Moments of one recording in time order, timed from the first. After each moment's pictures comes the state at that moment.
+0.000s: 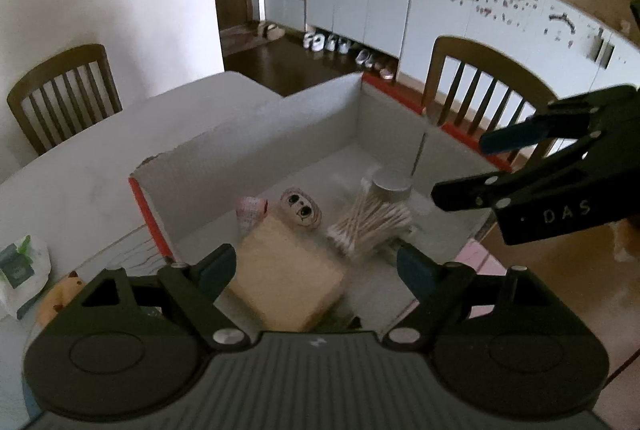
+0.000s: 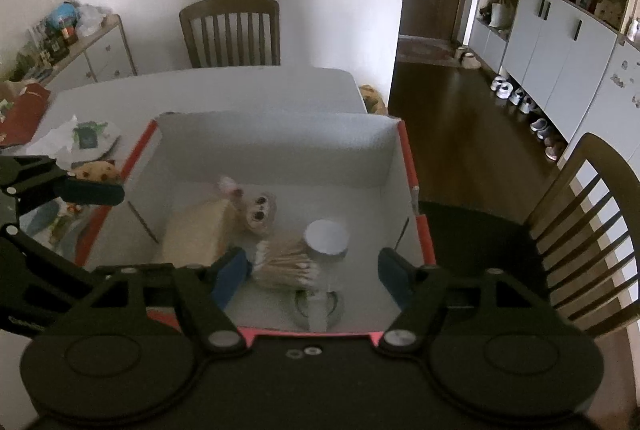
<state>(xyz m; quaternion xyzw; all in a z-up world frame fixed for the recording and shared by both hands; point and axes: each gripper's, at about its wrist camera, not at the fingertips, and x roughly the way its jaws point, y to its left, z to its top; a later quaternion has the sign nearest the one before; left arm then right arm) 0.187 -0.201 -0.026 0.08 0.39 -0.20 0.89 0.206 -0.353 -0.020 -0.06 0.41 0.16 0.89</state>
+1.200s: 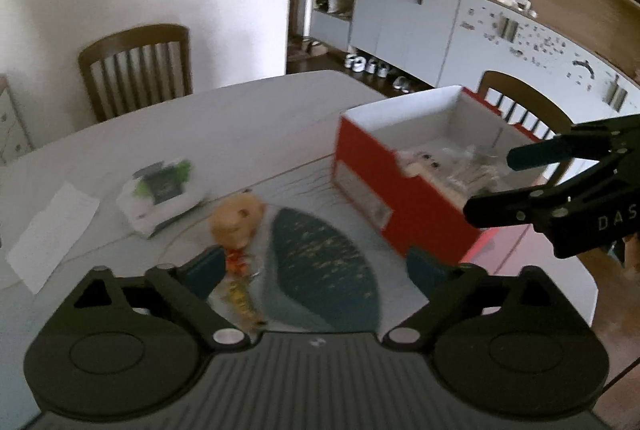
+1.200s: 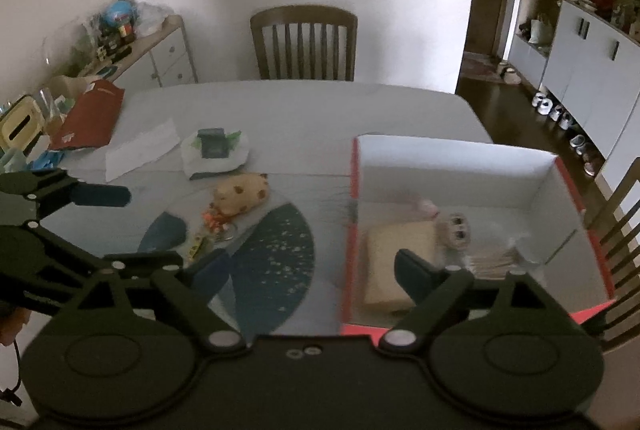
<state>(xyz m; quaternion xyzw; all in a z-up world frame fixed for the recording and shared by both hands) 0.123 0.018 -0.015 0.02 0.38 -0.16 0.91 0.139 -0.161 0.002 -0.06 0.40 0.20 0.89</state>
